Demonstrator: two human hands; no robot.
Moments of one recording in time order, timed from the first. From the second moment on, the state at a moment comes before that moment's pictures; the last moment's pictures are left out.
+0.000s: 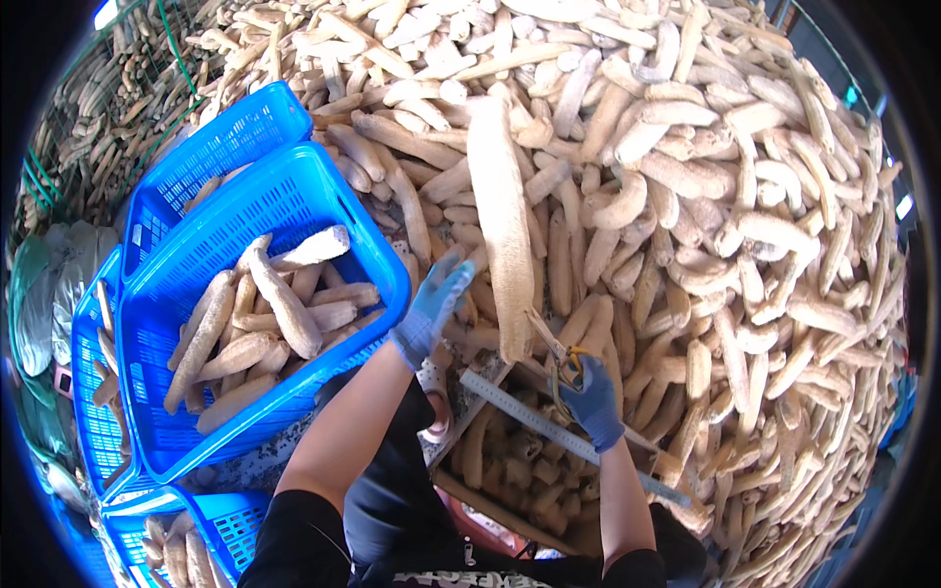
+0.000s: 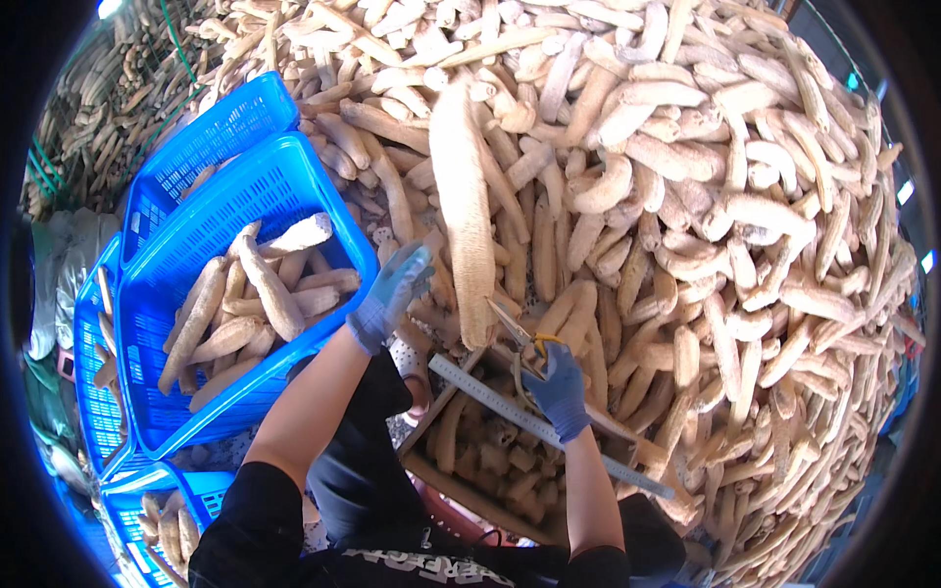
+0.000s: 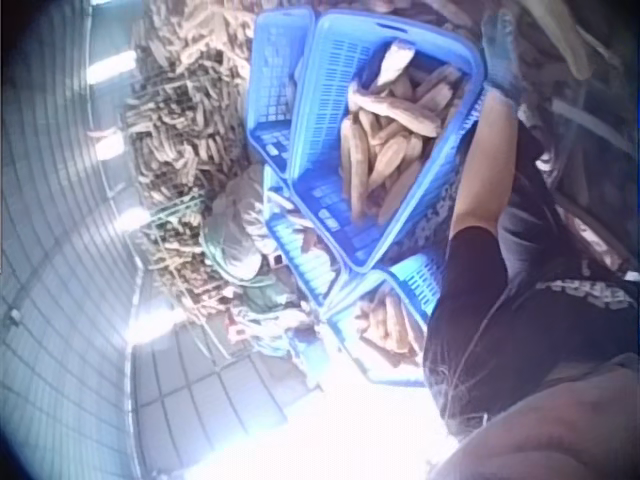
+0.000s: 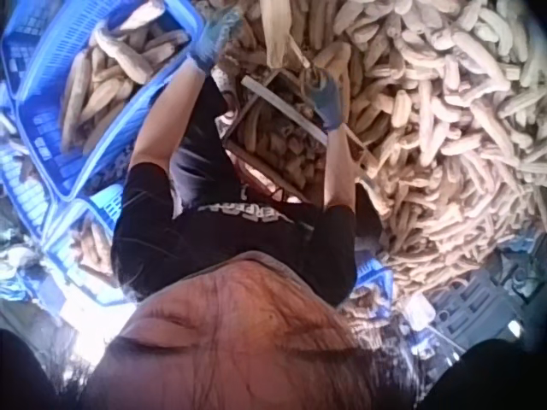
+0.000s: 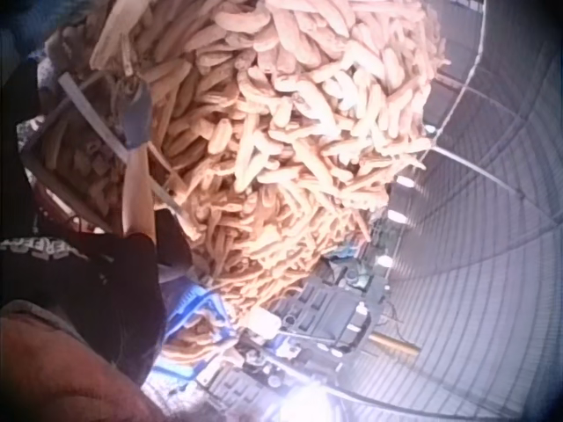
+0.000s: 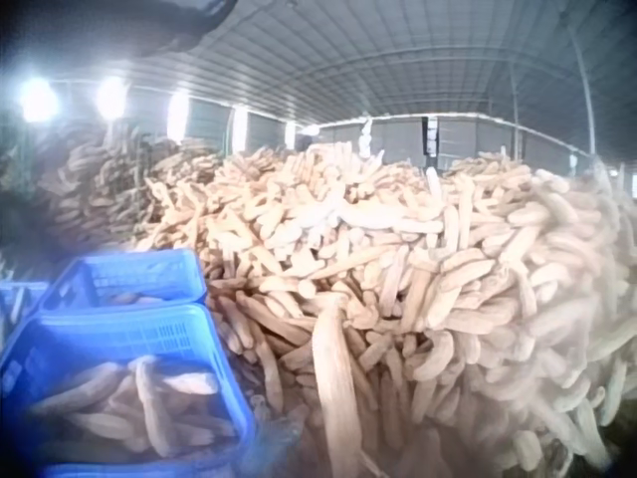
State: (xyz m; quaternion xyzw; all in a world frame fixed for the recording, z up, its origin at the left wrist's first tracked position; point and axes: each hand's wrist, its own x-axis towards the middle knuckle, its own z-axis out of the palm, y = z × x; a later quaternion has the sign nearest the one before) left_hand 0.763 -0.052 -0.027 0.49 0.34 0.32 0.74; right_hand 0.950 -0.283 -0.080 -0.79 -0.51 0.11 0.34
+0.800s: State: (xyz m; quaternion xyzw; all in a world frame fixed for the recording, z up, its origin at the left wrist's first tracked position) left_hand 0.800 -0.125 -0.003 0.91 0.09 0.40 0.06; right_hand 0.923 -0.410 -0.012 -0.52 -0.17 0.07 0.83
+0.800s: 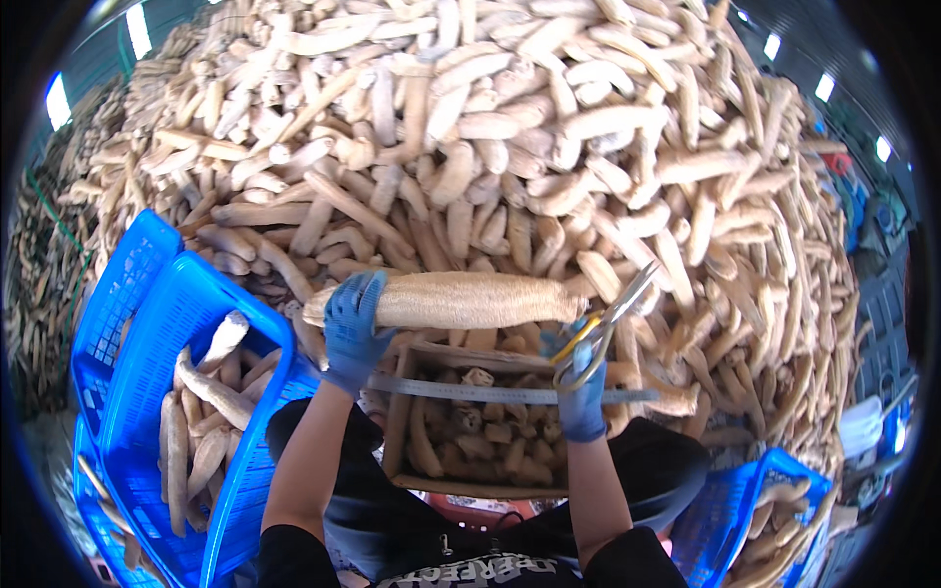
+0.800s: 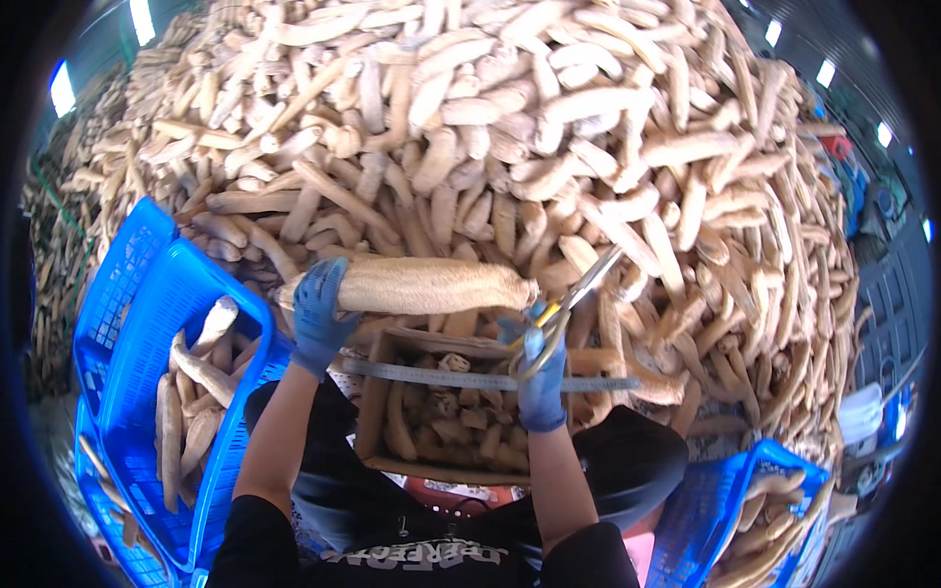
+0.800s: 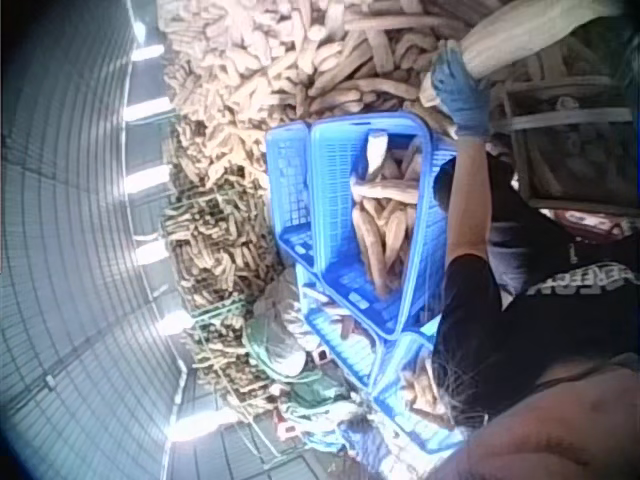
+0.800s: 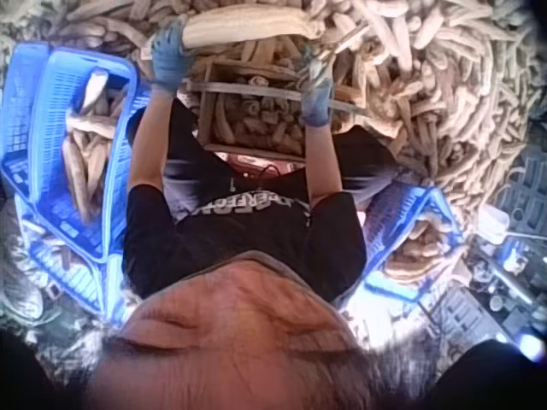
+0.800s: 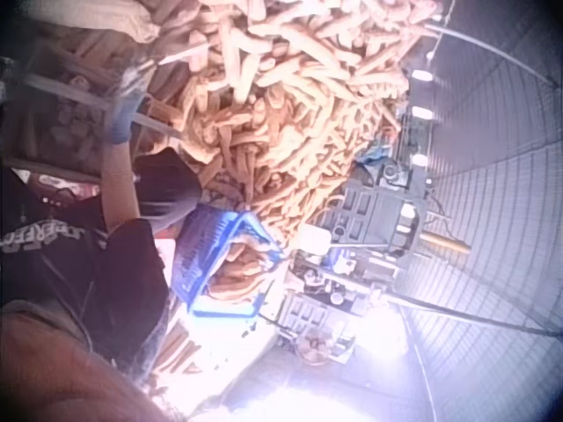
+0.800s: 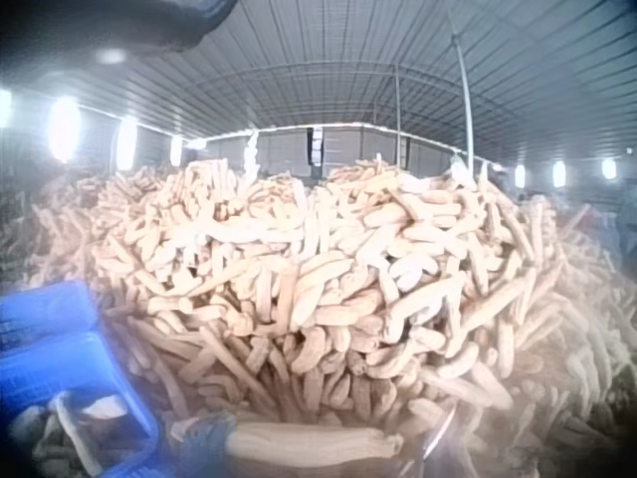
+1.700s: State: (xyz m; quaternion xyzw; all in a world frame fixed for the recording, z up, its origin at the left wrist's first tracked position) left_hand 0.819 -0.212 -0.097 1.00 0.06 0.03 0.03; right_hand 0.909 -0.574 -0.096 -0.58 0.14 0.10 0.80
